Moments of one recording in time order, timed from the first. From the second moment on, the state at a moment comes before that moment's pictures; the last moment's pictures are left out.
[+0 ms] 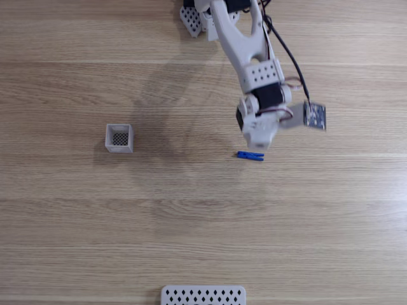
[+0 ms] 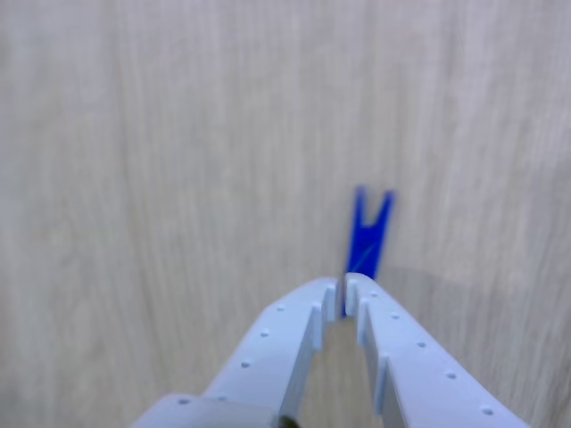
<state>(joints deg) -16.3 62.1 70.0 84.6 -157.6</state>
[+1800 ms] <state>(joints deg) -11.9 53.6 63.5 84.6 -143.1</state>
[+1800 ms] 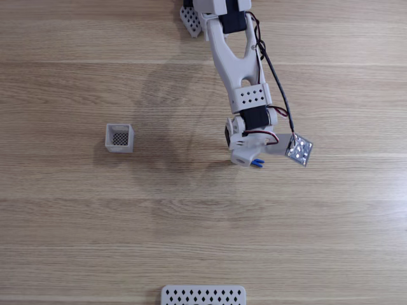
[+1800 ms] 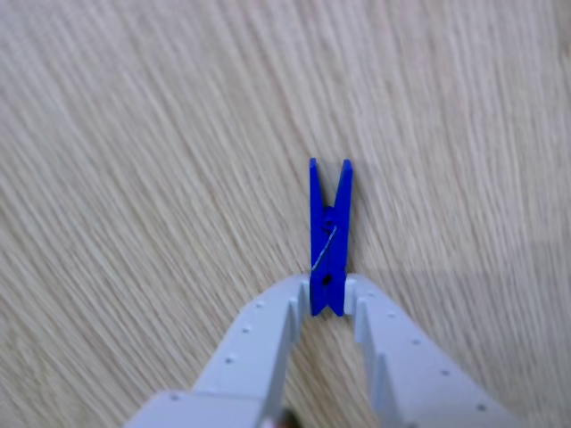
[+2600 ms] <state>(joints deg) 14.5 102.8 105.7 52.8 -138.3</state>
